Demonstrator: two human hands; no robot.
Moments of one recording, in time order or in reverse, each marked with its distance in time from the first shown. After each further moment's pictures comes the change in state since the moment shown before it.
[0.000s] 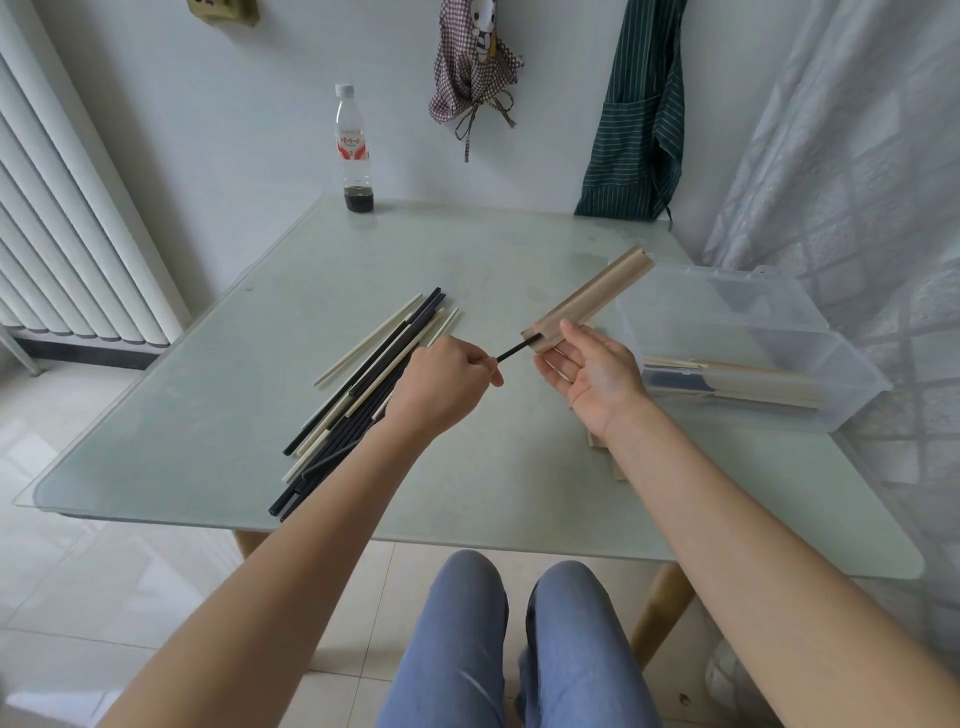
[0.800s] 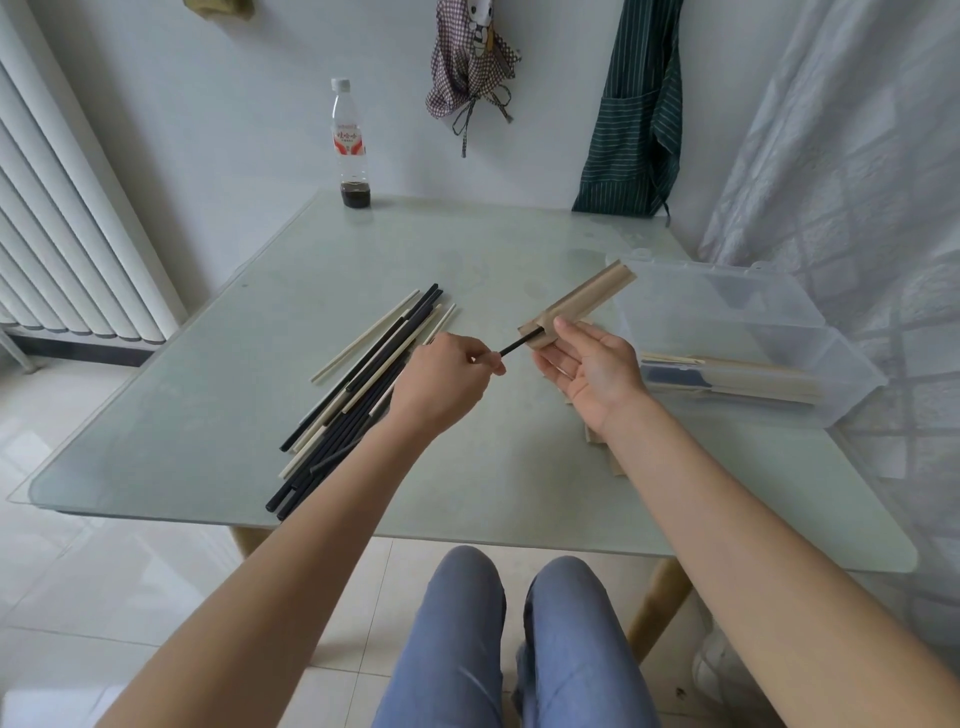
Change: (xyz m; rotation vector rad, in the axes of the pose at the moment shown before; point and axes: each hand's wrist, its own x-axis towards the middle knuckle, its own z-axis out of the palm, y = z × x) left_hand 0.002 -0.005 0.006 -0.008 0.035 0.070; right_hand -0.006 -0.002 0.002 -0.071 0.017 -0.016
